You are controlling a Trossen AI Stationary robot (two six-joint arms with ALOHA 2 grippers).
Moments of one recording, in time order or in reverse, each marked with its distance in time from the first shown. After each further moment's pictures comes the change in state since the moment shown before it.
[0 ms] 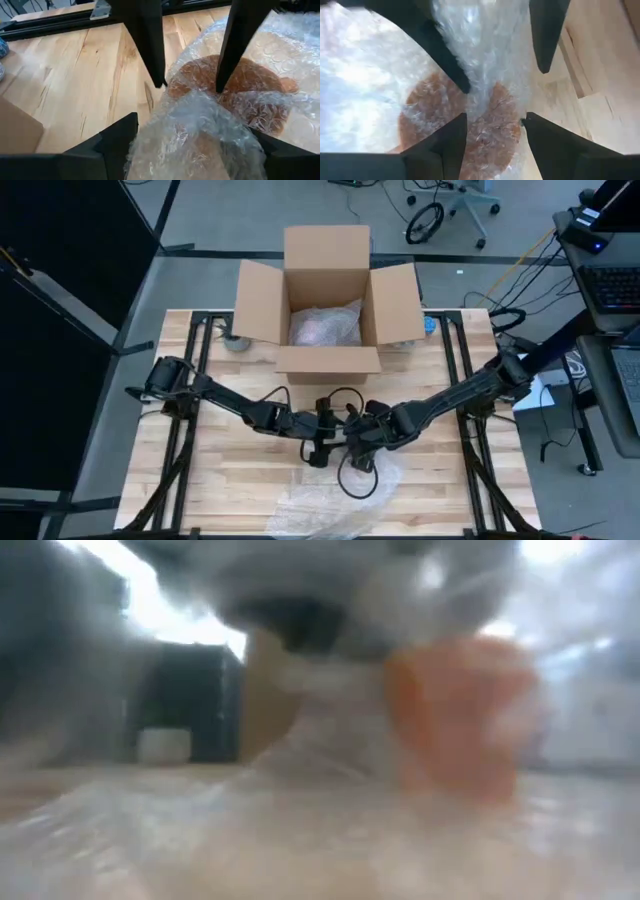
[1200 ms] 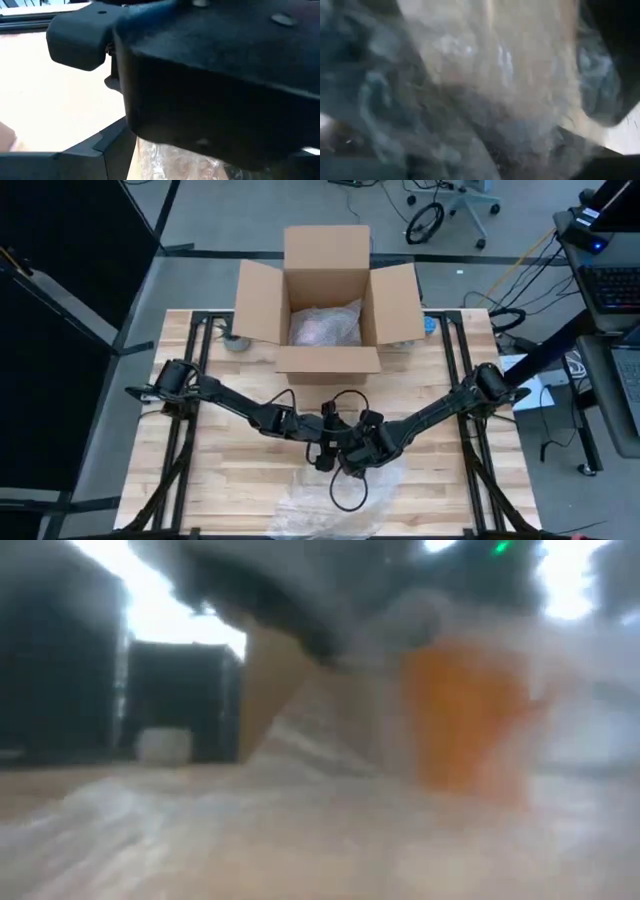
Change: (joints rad) left arm -0.015 0.097 0.058 0.064 0.028 -0.066; right arm 0.044 0.201 0.002 0.038 0.097 0.043
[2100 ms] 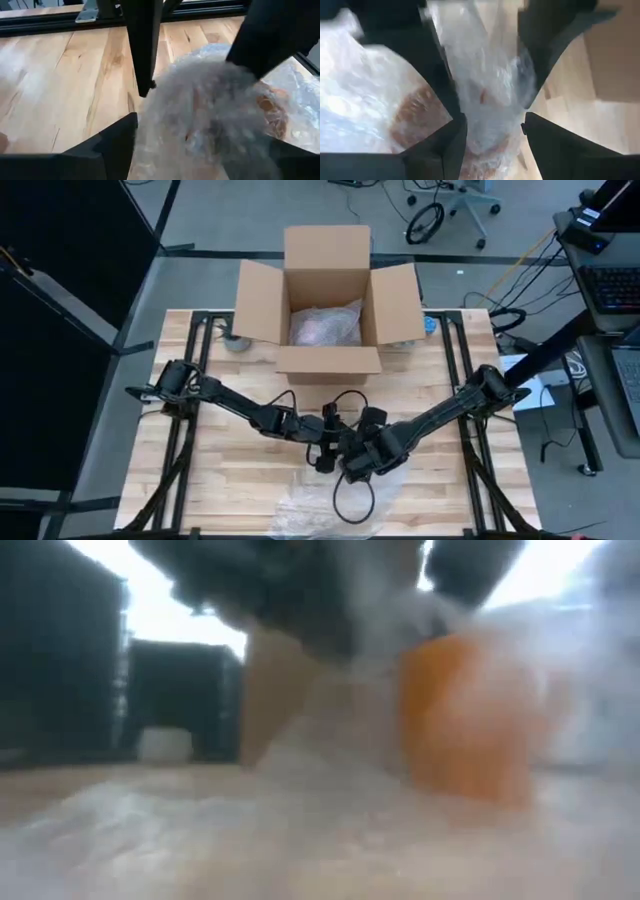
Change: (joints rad) left arm 0.011 0.014 -0.003 -0.010 0.008 0.007; right arm 0.048 -0.009 0.305 -0.355 0.071 -0.050
